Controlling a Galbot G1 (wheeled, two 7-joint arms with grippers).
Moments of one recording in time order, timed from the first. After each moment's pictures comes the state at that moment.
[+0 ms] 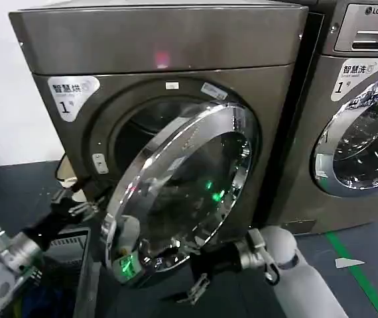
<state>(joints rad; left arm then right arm) 1.24 -0.88 -0.72 -2.06 -0.79 0.25 0.42 -0.93 1.19 0.35 1.73 0.40 -0.06 -1.46</state>
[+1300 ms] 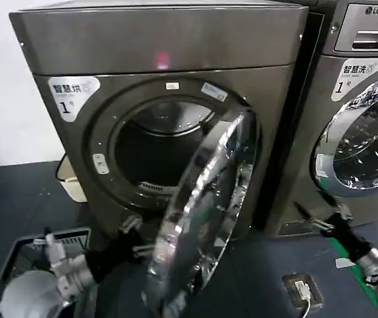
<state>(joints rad) 1.21 -0.85 -0.36 -2.18 -0.68 0.21 0.53 -1.21 1.35 1.22 1.80 0.31 -0.02 -0.78</state>
